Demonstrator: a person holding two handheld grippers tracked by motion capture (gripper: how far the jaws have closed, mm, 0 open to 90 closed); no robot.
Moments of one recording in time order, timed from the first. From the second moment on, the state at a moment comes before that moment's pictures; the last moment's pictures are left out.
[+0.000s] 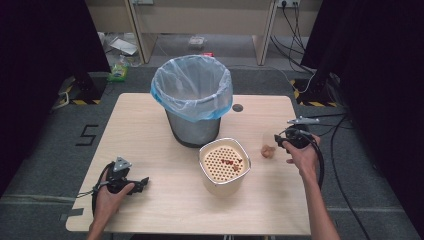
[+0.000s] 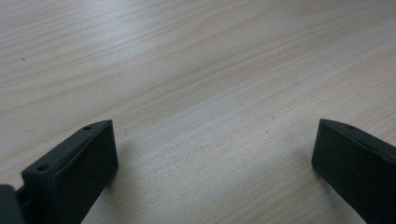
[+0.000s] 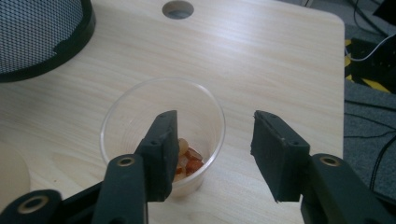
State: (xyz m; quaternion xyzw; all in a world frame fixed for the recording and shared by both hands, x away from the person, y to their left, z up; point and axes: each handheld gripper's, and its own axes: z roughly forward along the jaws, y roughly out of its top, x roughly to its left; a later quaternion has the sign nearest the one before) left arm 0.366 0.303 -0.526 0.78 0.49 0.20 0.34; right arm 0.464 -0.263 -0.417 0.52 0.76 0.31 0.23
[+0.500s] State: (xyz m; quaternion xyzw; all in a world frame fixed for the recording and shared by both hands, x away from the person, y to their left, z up) left arm 0.366 0.303 -0.526 0.78 0.49 0.20 0.34; right arm 0.477 -0.259 -0.439 0.52 0.78 0.28 0.20
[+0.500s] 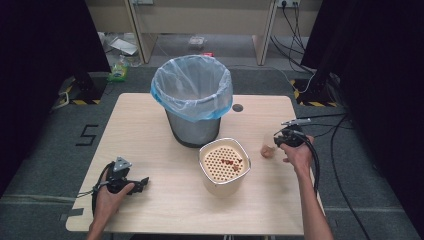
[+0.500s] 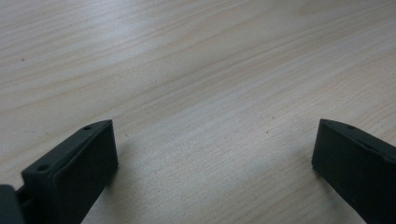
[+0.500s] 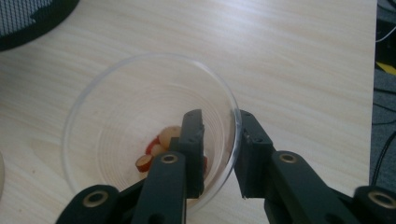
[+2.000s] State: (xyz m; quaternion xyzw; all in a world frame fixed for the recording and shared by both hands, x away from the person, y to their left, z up) left arm 0.368 0.302 -0.526 0.78 0.49 0.20 0.34; right arm 0.390 -0.202 -0.376 0.31 0.75 0.43 0.39
